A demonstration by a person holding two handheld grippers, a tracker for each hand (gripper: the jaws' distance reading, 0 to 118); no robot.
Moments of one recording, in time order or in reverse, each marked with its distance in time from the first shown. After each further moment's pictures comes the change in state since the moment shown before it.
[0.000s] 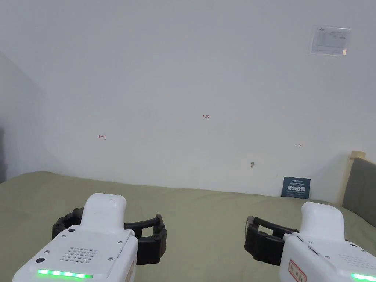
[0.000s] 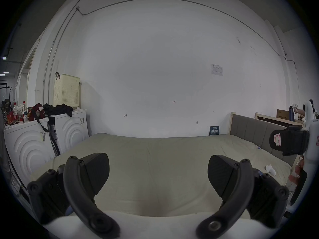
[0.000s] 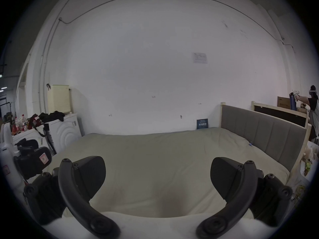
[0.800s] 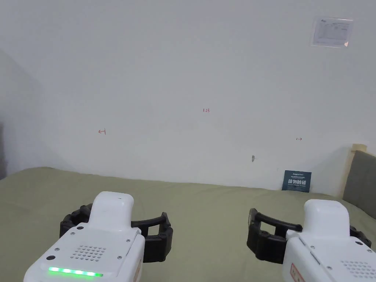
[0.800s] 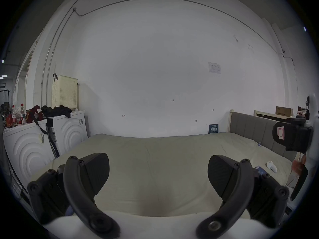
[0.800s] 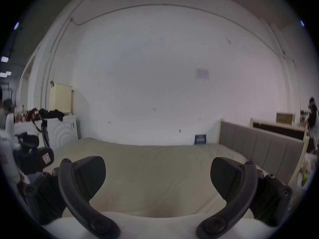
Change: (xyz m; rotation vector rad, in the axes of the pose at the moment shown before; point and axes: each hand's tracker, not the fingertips) left arm 0.001 -0.009 -0.007 -0.004 -0.009 -0.027; right arm -0.005 -0.016 0.004 0.157 -0.019 0.124
